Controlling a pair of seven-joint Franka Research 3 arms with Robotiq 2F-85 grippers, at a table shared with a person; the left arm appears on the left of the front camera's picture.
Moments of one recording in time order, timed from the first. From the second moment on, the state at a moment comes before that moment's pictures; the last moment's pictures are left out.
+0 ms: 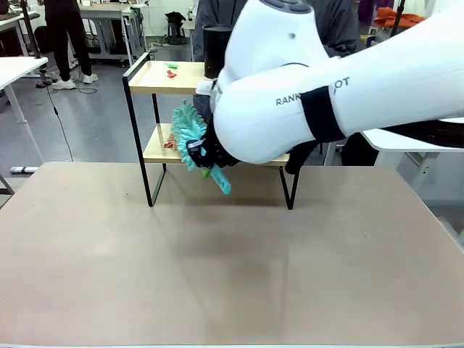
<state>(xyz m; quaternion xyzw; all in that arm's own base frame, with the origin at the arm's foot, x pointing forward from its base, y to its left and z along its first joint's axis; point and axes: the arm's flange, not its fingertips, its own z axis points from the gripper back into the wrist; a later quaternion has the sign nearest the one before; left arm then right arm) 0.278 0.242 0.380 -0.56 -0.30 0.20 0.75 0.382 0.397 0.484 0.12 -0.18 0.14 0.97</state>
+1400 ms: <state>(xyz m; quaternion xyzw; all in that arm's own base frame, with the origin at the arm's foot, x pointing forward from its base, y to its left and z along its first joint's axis) 0.278 0.242 0.380 -0.56 -0.30 0.20 0.75 0.387 0.398 0.509 0.21 -0.15 0.15 0.95</state>
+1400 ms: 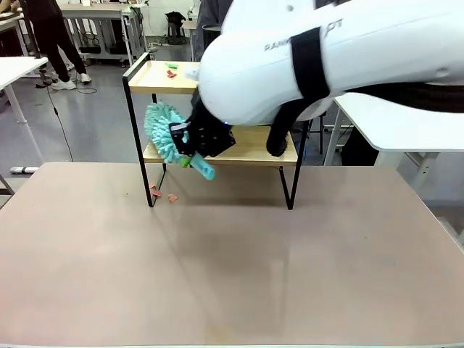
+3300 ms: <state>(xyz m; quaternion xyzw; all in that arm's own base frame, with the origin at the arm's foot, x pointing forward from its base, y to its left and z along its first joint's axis) 0.277 0.242 0.381 -0.56 -0.30 0.20 0.75 0.230 -0.162 0.387 0.62 -0.06 0.06 0.78</state>
